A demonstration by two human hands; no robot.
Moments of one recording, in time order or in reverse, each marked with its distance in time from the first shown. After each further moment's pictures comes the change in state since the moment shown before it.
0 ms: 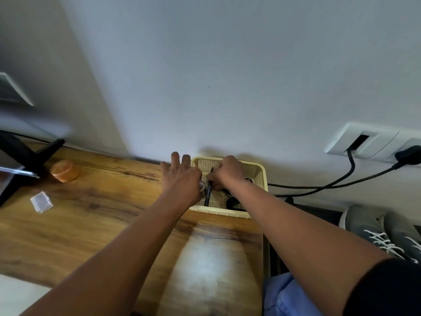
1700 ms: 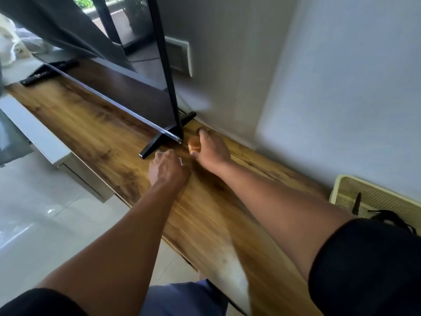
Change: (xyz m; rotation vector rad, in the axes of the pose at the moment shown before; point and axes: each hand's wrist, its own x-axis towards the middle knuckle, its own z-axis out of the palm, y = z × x) left_hand -0.103 -0.309 0.084 -0.425 0.098 -0.960; right_hand -0.040 -0.241 0.290 -0.333 -0.116 -0.849
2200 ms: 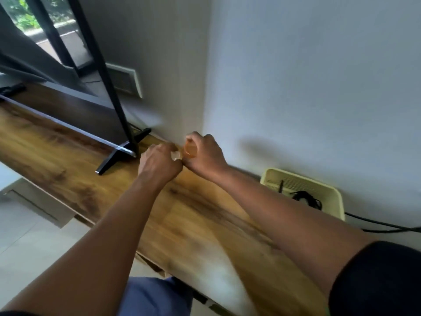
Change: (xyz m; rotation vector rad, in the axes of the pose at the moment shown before) left_hand -0.036 0.078 -0.045 -0.104 -0.080 0.391; right_hand -0.069 0.040 -0.091 0.229 0.122 0.077
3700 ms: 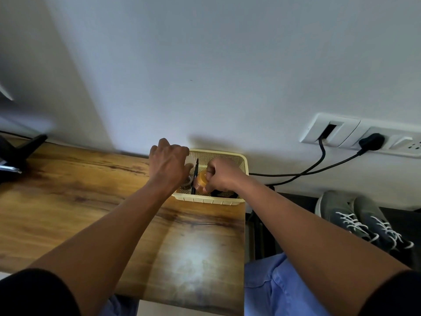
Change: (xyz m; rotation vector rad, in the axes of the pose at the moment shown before) left_hand -0.060 0.222 0.125 0.261 0.051 0.549; right_hand -0.166 0.144 -0.201 -0.220 -0.250 0.580
